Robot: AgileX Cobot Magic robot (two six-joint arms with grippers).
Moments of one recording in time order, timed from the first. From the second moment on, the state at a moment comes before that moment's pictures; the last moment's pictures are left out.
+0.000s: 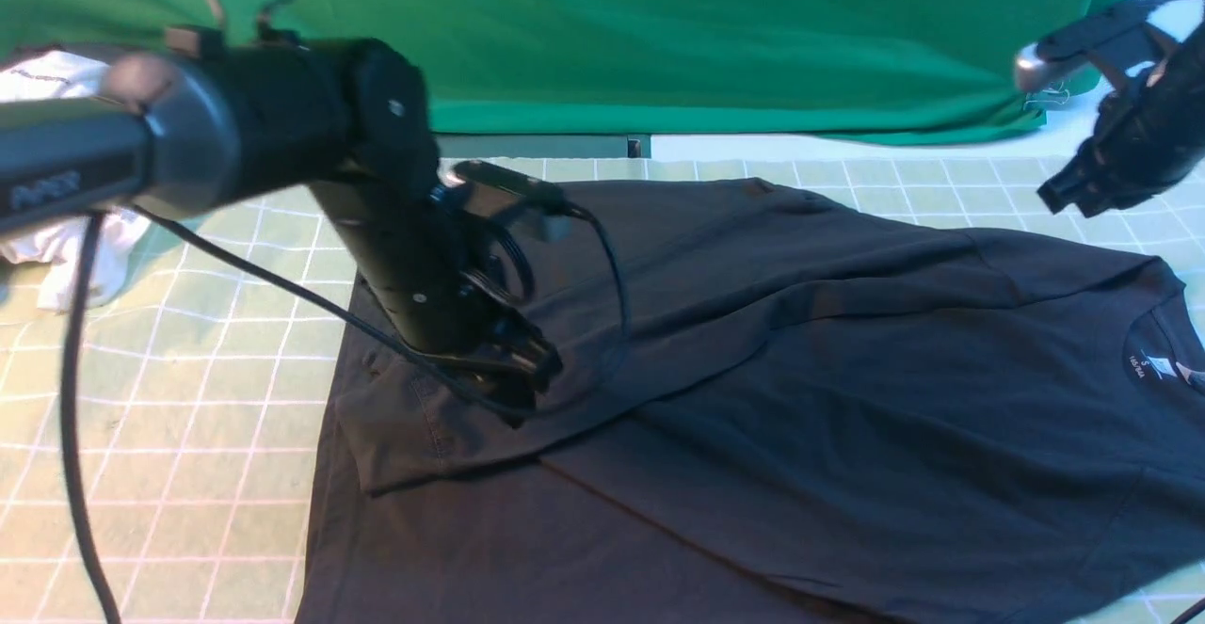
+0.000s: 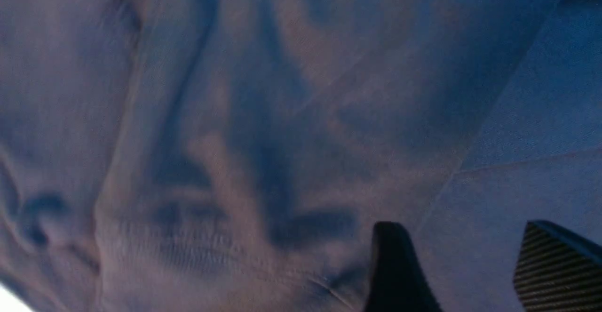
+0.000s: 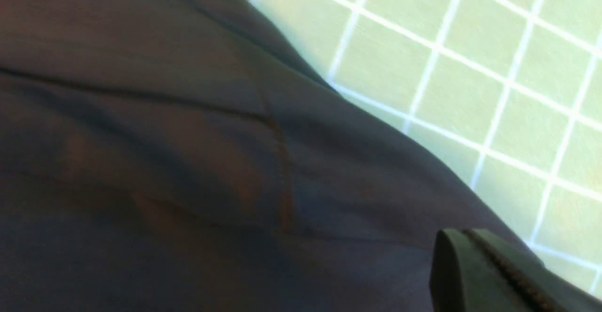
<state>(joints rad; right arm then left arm) -0.04 2.02 -1.71 0.02 0.79 -0.46 -0.37 1.88 -1.40 -0.25 0.98 0.40</state>
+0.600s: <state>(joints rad) -0.04 2.02 -1.71 0.03 0.75 -0.42 -0.39 1.98 -1.40 -0.19 1.01 0.45</state>
